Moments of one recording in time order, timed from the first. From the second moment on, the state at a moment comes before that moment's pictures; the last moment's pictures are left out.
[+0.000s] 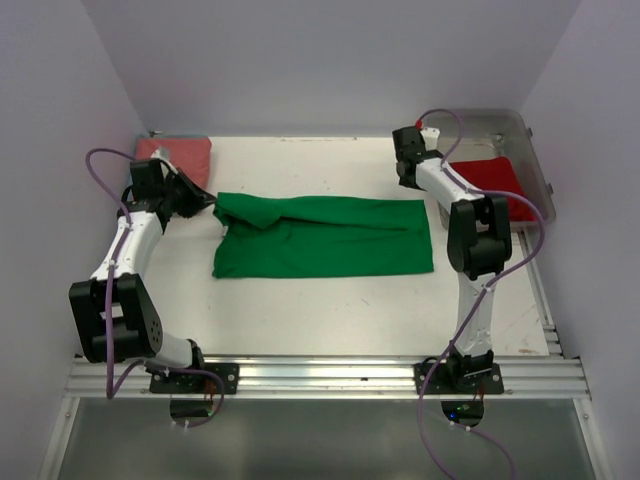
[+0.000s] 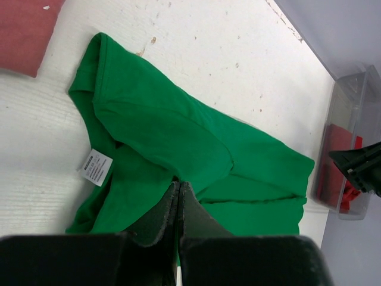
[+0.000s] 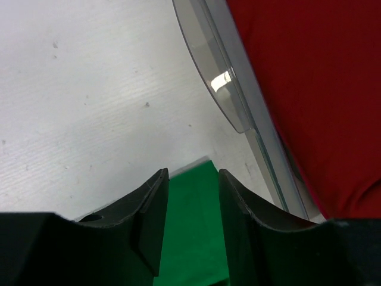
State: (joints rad) left arm 0.18 1.45 1.06 -0.30 0.40 -0.63; right arm 0.23 2.13 1.72 -0.52 0.57 0.40
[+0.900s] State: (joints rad) left arm 0.18 1.45 1.05 -0.30 0.42 -0.62; right arm 0.26 1.92 1.39 -0.69 0.50 0.64
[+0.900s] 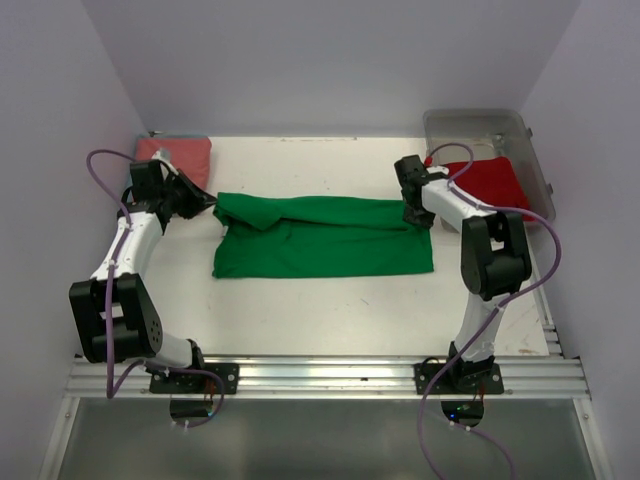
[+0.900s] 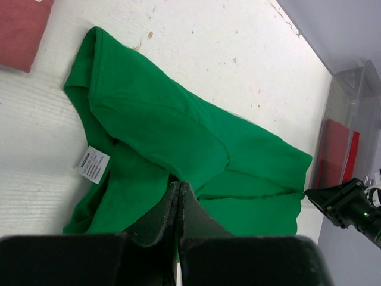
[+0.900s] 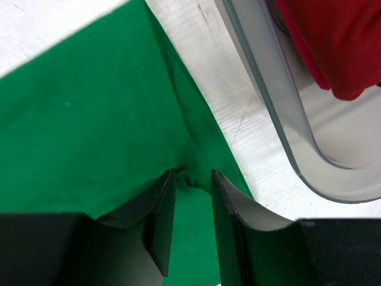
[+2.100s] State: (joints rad) left arm 0.17 1.25 0.74 -0.07 0.33 -0.76; right arm 0.26 1.83 1.36 -0.59 0.39 0.58
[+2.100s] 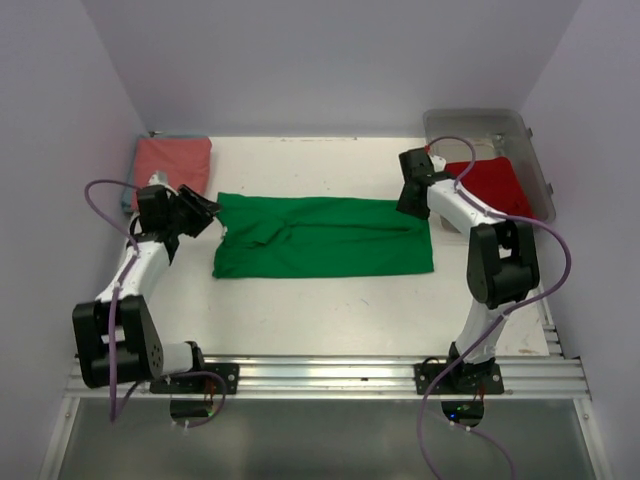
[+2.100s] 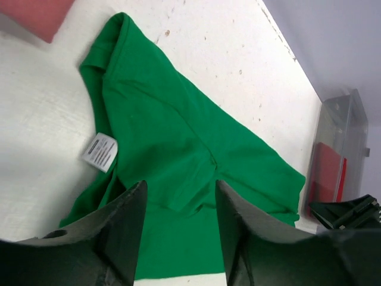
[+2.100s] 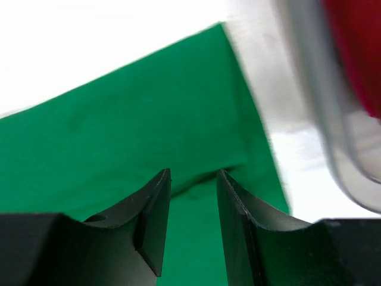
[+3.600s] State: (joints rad) left arm 0.01 1.52 0.89 -0.26 0.08 -0.67; right arm 0.39 1.74 1.21 -0.40 0.06 0.50
